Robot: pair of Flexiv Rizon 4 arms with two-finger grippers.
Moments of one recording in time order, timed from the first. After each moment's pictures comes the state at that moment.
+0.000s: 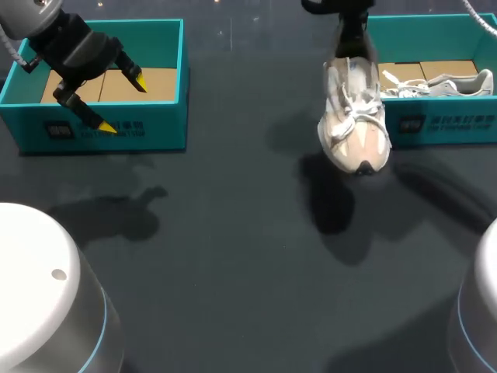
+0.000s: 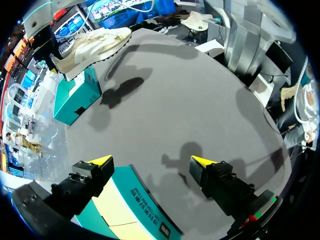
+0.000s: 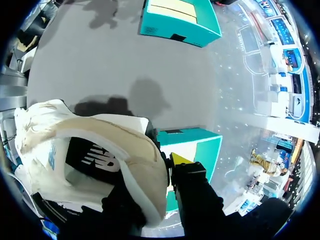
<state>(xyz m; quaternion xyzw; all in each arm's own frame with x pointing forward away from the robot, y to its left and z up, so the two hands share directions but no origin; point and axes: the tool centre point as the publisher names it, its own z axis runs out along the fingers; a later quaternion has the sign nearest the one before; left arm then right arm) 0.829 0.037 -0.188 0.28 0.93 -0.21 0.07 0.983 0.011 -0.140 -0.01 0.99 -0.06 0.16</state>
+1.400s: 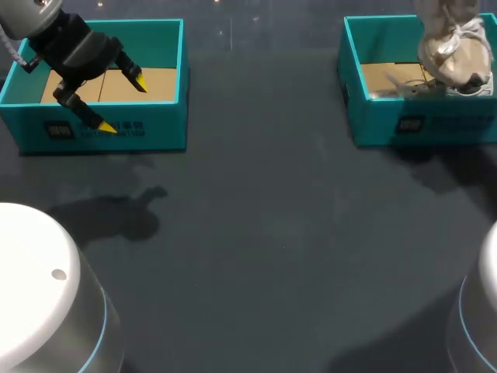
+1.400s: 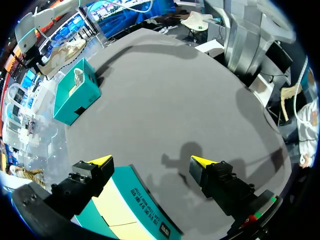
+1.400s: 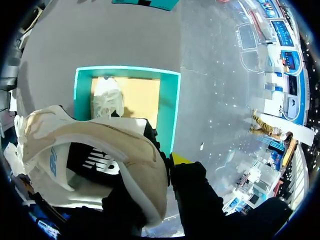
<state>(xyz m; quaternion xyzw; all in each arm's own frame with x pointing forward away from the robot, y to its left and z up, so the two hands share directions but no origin) 0.829 0.036 -0.188 0.28 0.93 -0.21 0.07 1.142 -0.176 -0.098 -0.04 0.98 -0.09 0.19</state>
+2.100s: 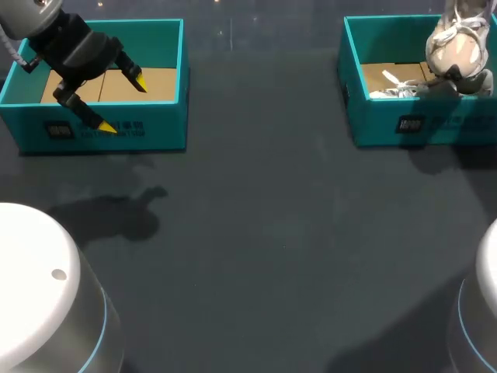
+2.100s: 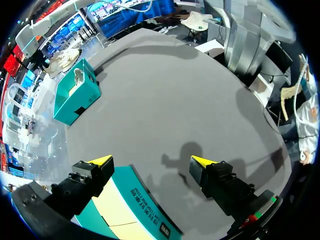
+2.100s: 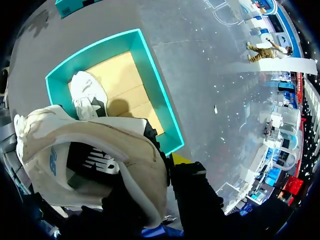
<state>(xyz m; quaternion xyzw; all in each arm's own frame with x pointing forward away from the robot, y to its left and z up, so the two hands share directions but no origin) 0.829 0.036 -0.188 0.28 0.93 -0.21 0.07 1.156 -0.278 -0.122 0.21 0.96 -0.11 0.17</state>
